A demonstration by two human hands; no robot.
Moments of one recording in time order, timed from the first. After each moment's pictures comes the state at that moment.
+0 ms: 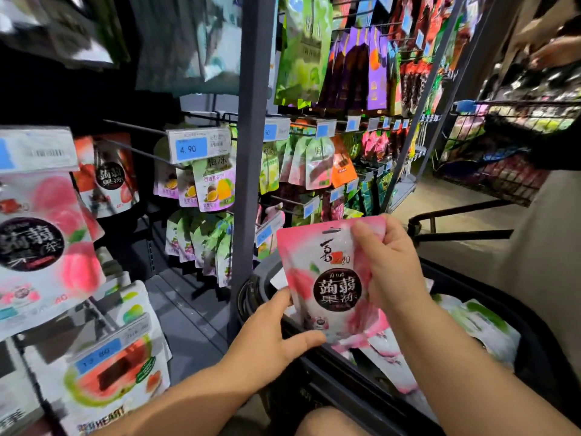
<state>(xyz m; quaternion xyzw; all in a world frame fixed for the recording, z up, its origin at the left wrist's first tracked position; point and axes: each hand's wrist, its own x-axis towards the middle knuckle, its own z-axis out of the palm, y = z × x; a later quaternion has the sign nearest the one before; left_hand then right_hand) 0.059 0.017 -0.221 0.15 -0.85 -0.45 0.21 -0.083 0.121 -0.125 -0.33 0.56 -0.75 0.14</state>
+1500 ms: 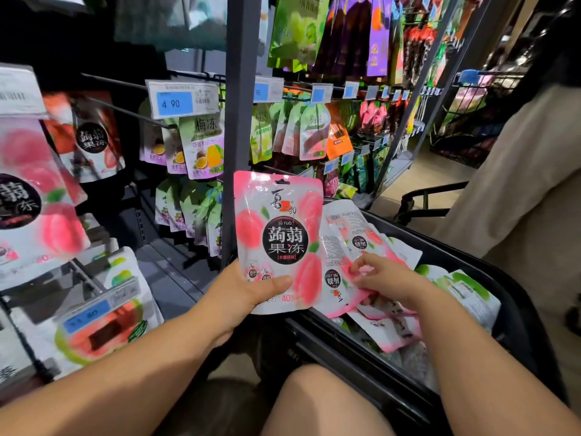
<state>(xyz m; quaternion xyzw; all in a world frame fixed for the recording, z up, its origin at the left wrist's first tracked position) 0.064 0.007 -0.216 0.15 -0.61 -0.75 0.22 -0.175 0.166 -0.204 -0.28 0.85 -0.31 0.31</state>
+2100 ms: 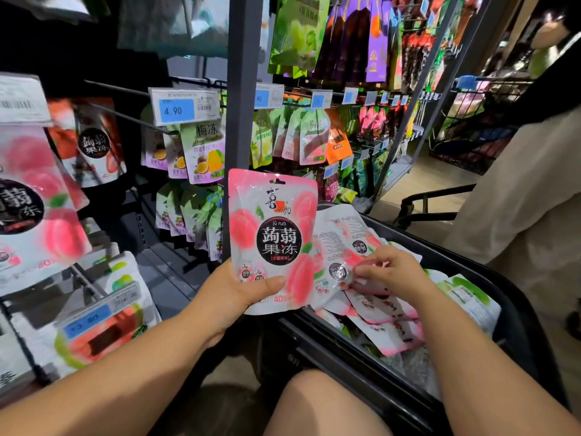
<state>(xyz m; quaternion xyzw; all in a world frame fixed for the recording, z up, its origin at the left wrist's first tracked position) 0.071 -0.002 -0.210 0.18 -0.63 -0.73 0.22 -0.173 0.169 -0.193 -0.37 0.82 -0.42 0.13</state>
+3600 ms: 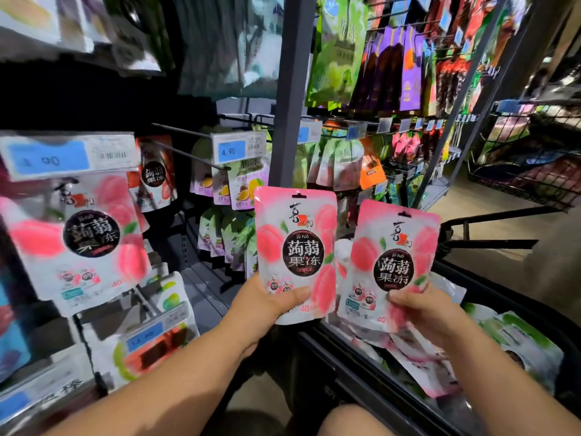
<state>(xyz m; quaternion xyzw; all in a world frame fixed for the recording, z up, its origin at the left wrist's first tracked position) 0.072 -0.017 -0.207 0.21 -0.61 -0.71 0.27 -0.162 0.159 -0.204 -0.31 0.62 -0.62 0.37</state>
